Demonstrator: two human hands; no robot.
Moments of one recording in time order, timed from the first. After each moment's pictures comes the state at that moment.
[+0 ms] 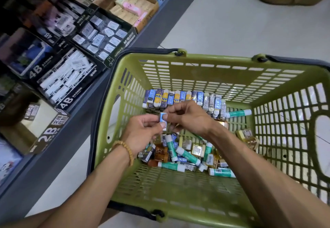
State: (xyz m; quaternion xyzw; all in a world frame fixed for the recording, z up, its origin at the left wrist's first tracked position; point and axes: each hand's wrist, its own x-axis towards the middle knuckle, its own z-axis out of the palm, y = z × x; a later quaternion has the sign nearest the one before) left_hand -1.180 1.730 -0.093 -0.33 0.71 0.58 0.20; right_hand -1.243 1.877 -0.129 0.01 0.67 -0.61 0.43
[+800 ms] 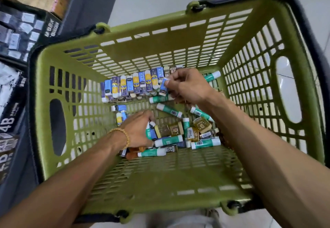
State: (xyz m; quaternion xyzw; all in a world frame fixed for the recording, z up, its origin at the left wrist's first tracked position) left_hand -1.194 1.765 -0.175 0.12 0.88 0.07 0.46; right_hand -1.246 1.962 -0.147 0.16 0.69 -0.64 0.30
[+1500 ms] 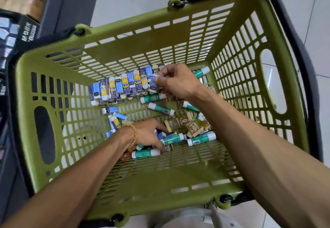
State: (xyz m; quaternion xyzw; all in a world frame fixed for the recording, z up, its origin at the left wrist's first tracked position) left_hand -1.196 1.809 -0.177 0.14 0.78 0.12 0.60; right_hand -1.245 1.966 -0.154 0.16 0.72 -0.62 0.27
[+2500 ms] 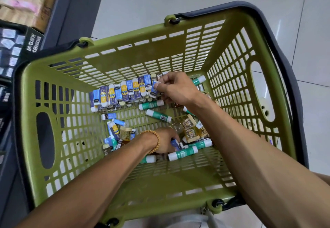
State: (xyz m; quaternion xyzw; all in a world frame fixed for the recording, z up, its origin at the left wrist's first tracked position) left_hand -1.182 1.859 -0.182 0.22 0.75 0.08 0.61; right_hand -1.241 1.974 -0.151 0.18 0.71 -0.63 0.26
